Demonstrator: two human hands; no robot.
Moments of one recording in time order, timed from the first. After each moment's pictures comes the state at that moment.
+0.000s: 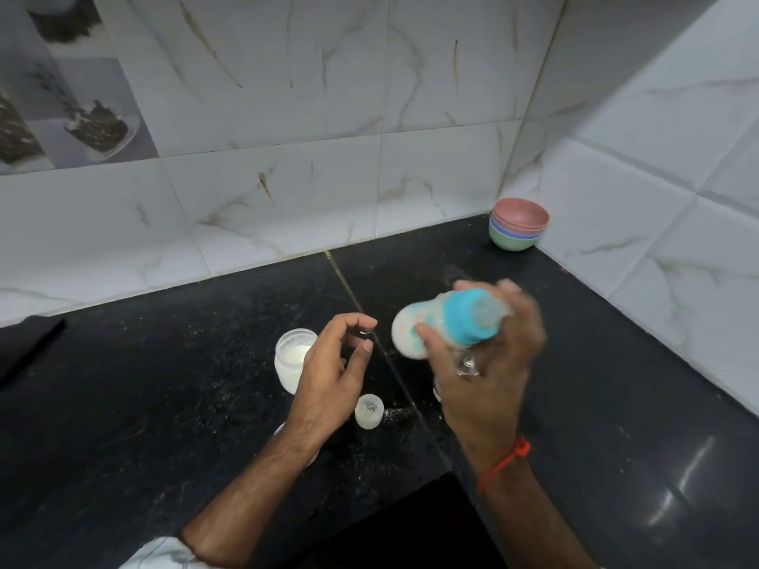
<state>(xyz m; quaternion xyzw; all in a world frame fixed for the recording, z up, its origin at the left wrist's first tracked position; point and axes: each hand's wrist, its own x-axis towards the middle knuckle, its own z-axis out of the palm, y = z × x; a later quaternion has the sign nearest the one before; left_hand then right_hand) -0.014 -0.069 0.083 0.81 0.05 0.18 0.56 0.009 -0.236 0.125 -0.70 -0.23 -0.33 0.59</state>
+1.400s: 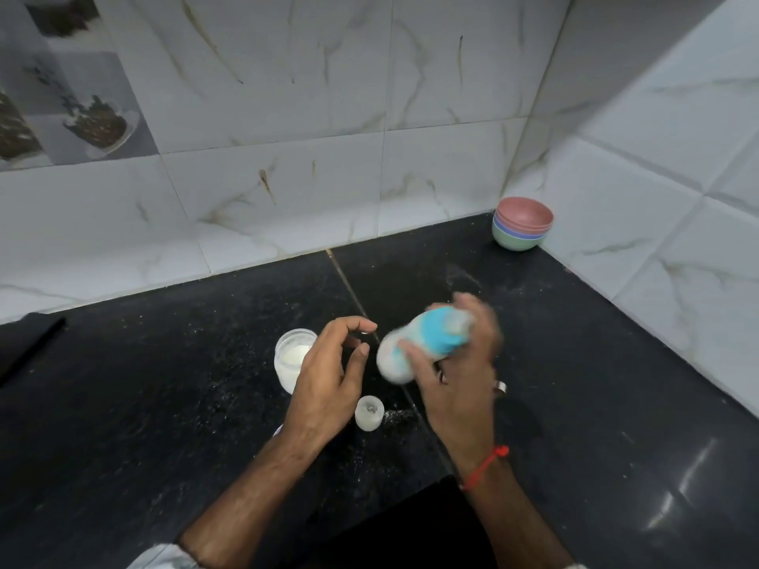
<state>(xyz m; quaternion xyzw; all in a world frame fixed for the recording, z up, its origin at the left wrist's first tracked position) -0.013 -0.064 0.075 0.84 0.02 0.21 0.50 0.013 -0.228 0.099 -0.72 -0.21 -0.25 0.61</state>
